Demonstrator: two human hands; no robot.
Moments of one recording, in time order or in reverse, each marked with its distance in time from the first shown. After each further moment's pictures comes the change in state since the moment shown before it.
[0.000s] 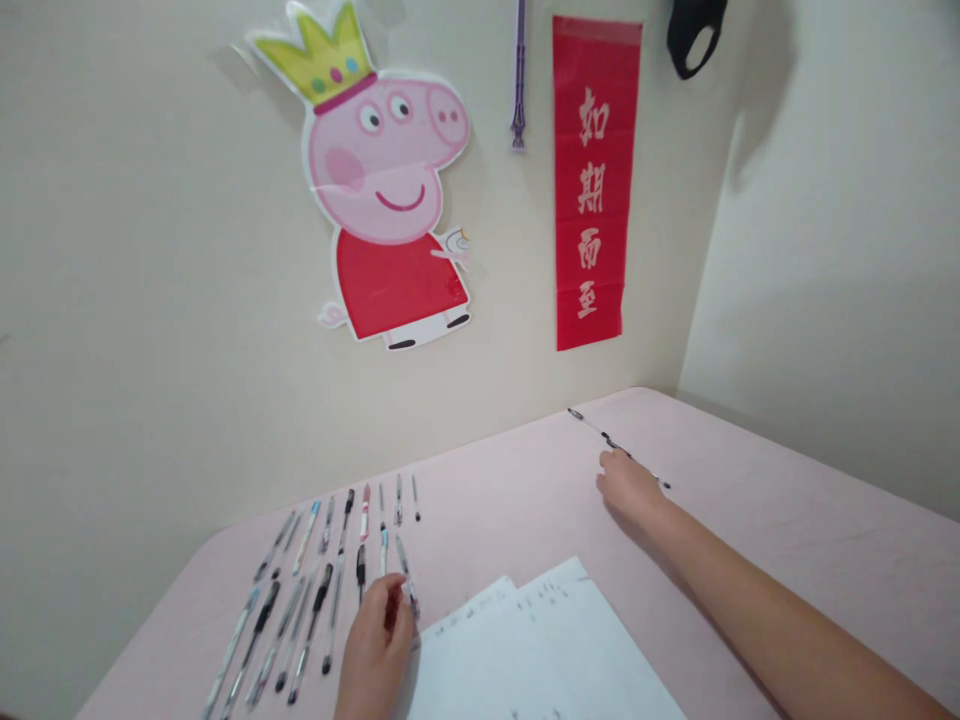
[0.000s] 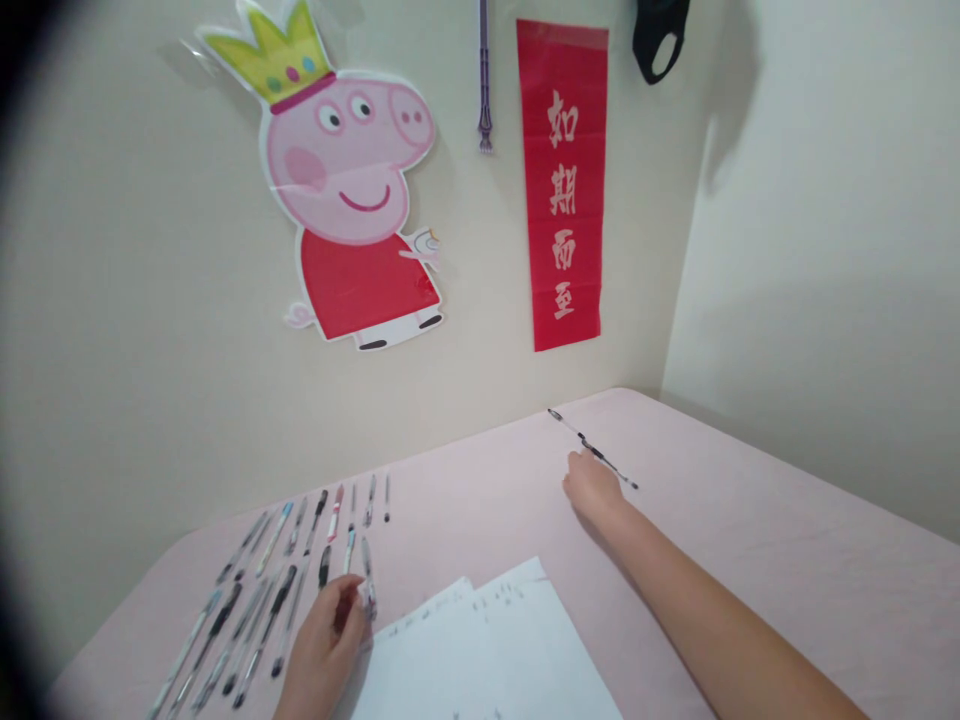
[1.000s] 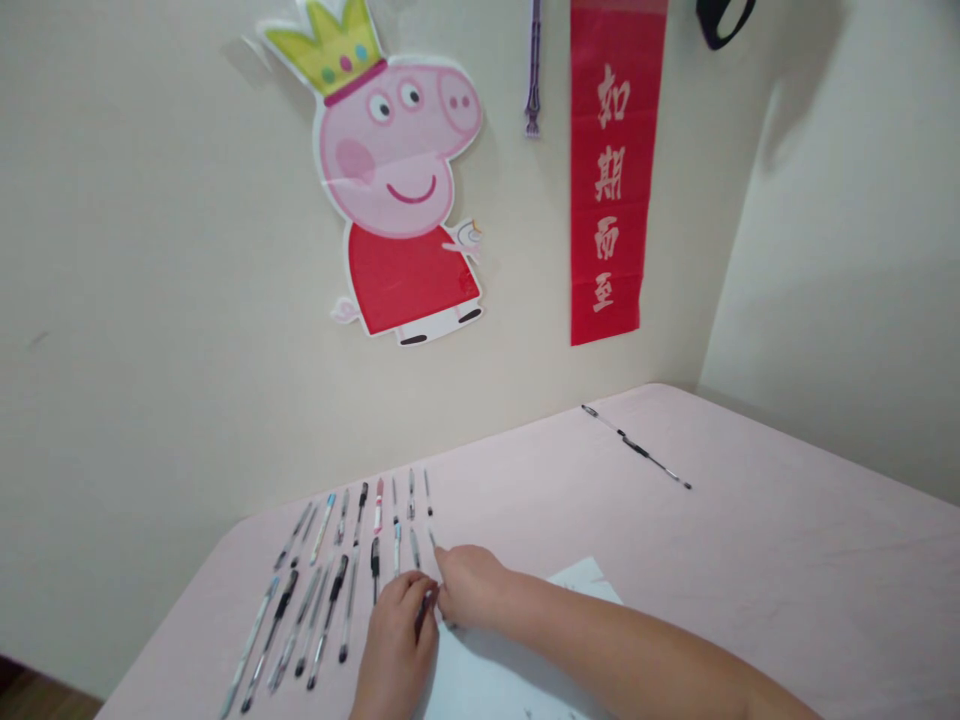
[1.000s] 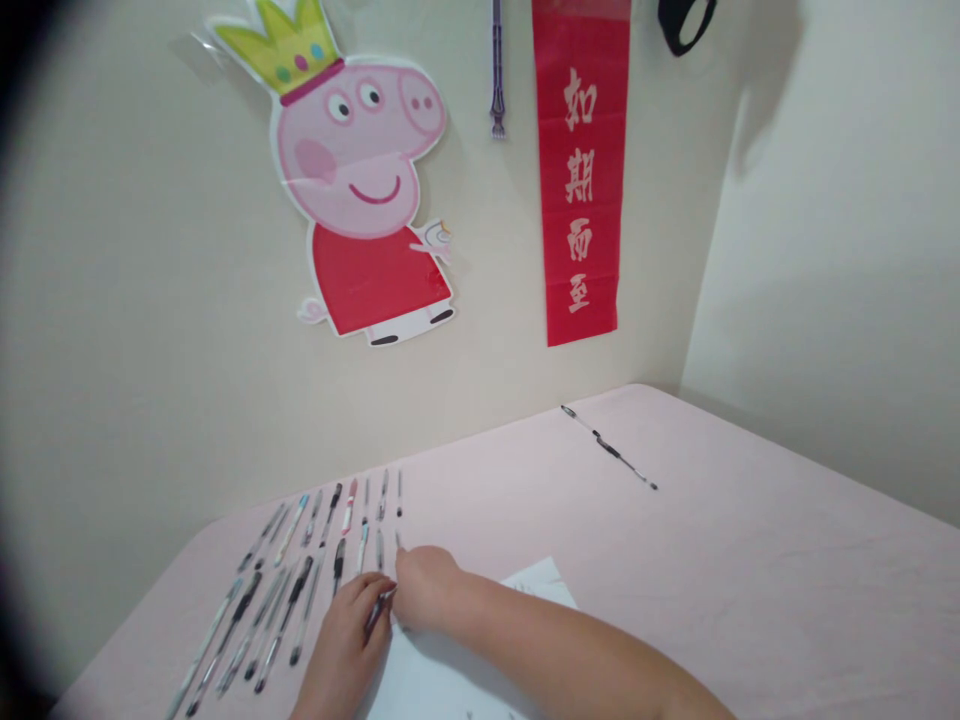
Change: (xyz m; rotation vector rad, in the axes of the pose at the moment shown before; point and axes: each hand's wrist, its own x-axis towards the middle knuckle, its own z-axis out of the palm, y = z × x) left_hand 0.001 0.000 0.001 0.375 -0.121 0.367; right_hand -0.098 -0.220 0.042 0.208 -0.278 -0.751
